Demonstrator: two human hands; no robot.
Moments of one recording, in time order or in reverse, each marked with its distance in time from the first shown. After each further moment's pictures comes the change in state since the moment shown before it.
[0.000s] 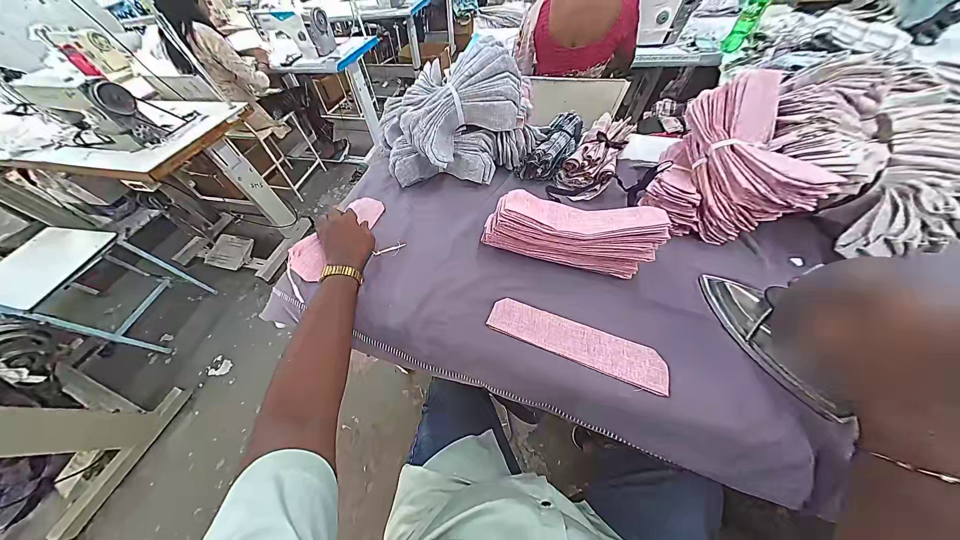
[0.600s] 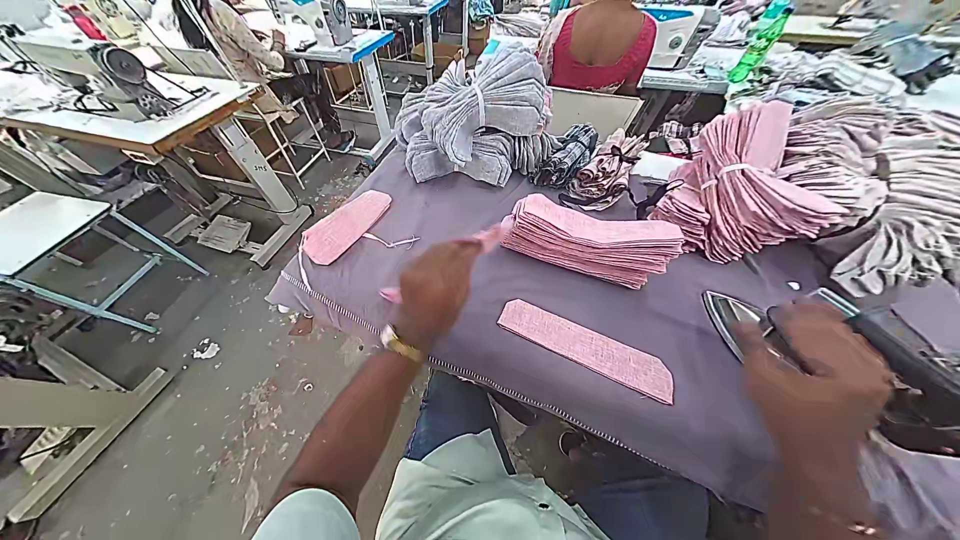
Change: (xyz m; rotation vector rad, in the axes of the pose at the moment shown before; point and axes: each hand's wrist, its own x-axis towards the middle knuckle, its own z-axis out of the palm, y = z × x) left_hand -0.175 0.103 -0.072 -0.495 0.500 0.630; right_hand -0.043 -0.073 -0.008 0.331 0.086 -0.107
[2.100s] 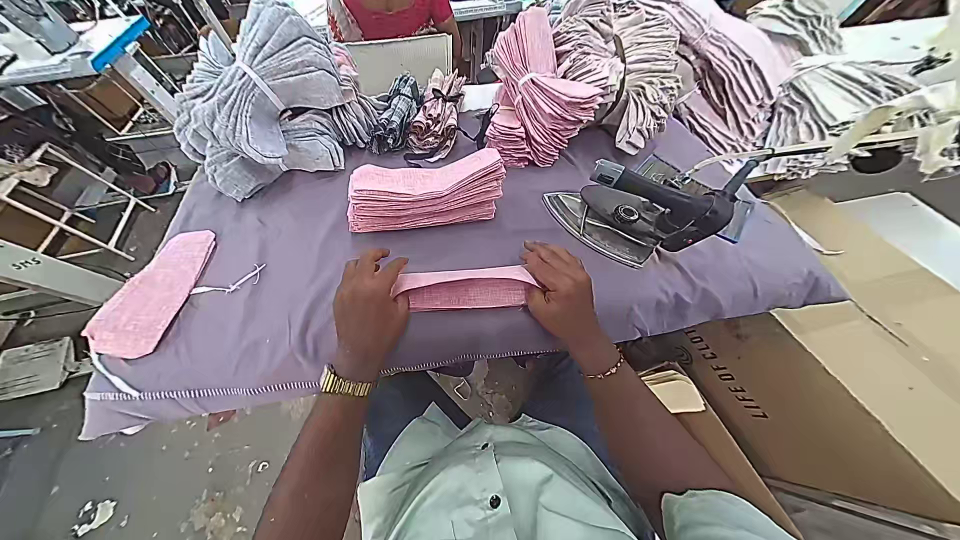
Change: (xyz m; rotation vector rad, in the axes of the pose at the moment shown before) left_hand -0.017 0.066 0.051 -0.152 -0.472 0.047; right_hand -0.067 -0.047 0.045 0.121 0.007 0.023
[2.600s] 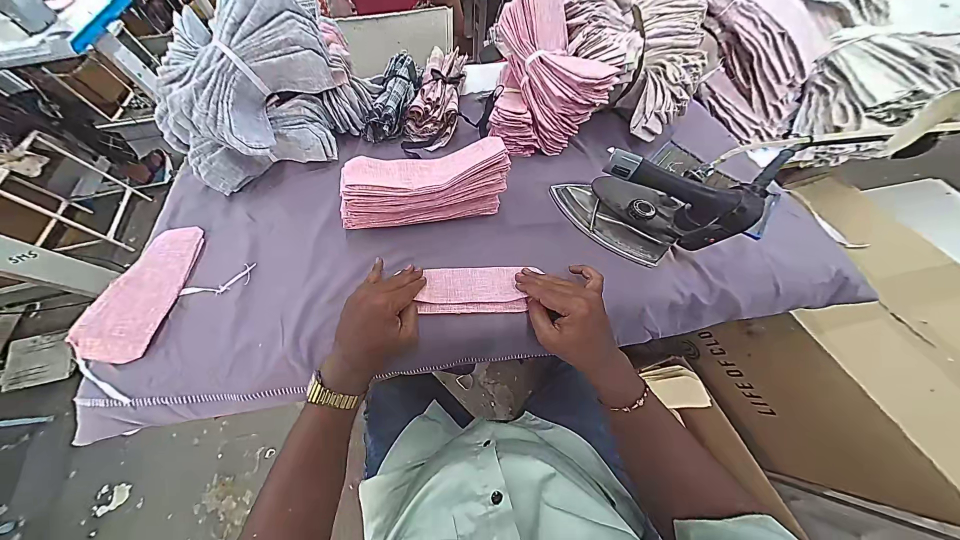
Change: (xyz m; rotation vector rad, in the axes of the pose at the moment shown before) left_hand -0.004 -0.005 0.007 -0.234 -0.173 0.240; right_hand -0.021 -0.010 -0.010 0.065 -0.091 0.018
